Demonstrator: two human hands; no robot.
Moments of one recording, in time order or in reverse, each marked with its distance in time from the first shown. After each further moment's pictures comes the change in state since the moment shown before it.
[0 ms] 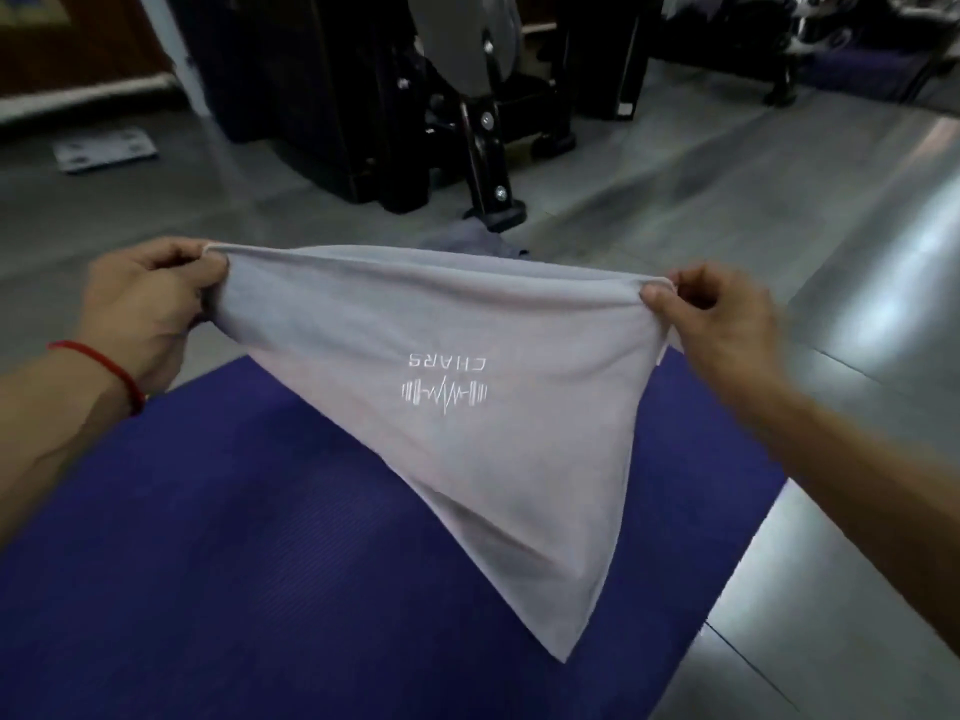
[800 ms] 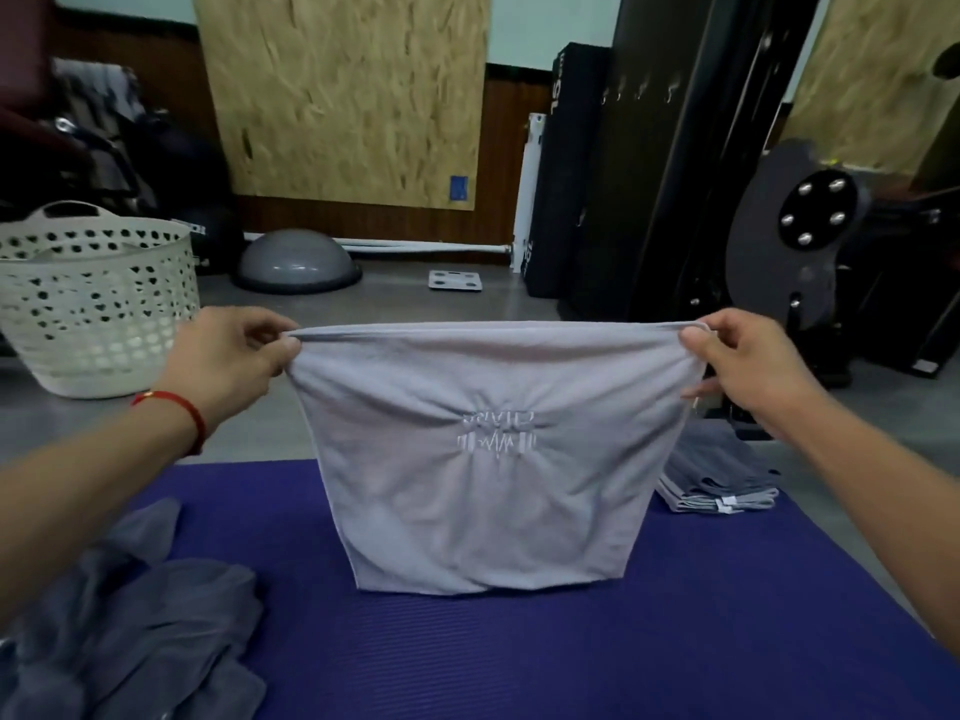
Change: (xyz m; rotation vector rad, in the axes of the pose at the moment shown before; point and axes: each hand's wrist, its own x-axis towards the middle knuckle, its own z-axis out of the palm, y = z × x) left_hand -0.152 0.092 -0.270 0.718 0.554 0.083; right_hand 0.027 -0.256 0.152 0.176 -0.547 -0.271
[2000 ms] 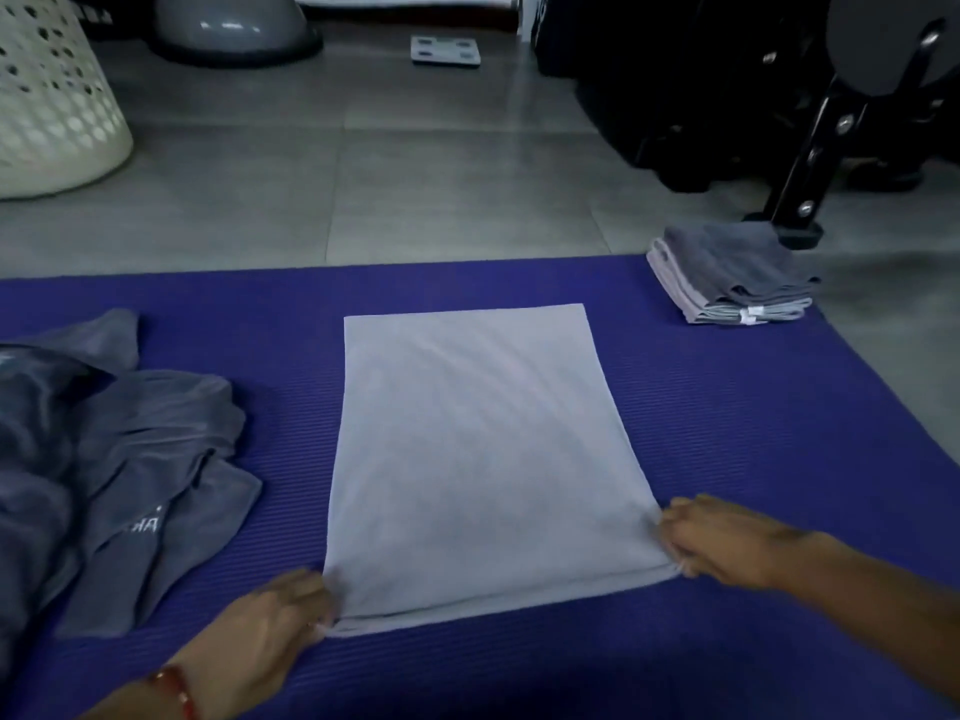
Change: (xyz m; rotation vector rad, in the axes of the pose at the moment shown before) left_hand -0.345 -0.194 0.117 0.126 -0.918 0.404; right_hand -0.227 0.252 0.055 -0.984 -1.343 -0.120
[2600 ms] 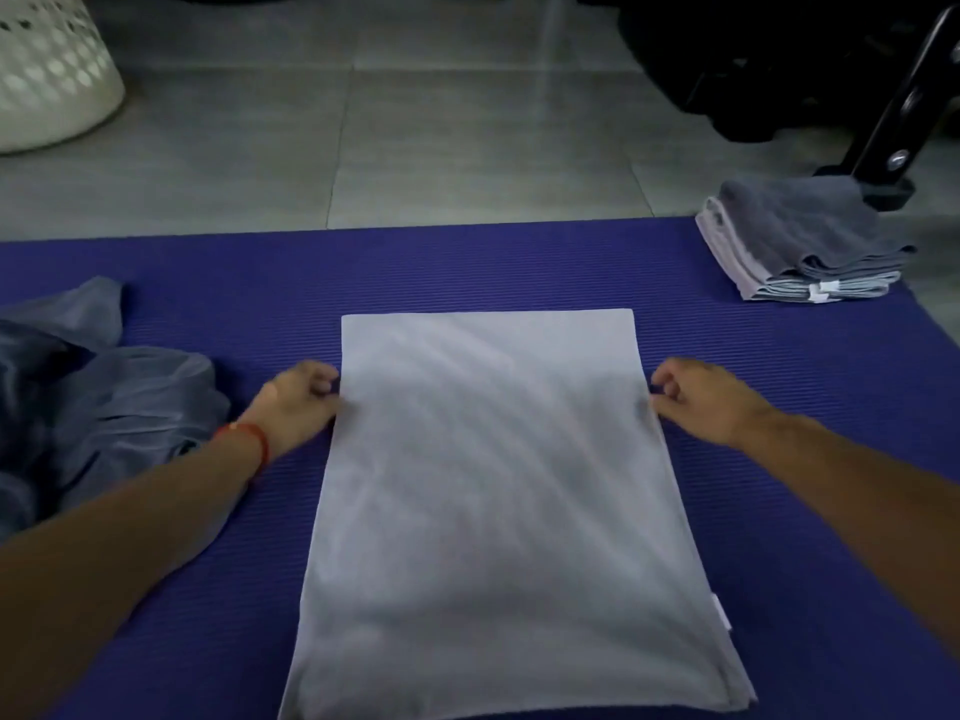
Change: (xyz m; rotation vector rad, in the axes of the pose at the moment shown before) left_hand 0.184 -0.075 -0.069 -0.552 0.264 -0.909; right_hand 0.126 0.051 -0.080 0.428 0.429 0.324
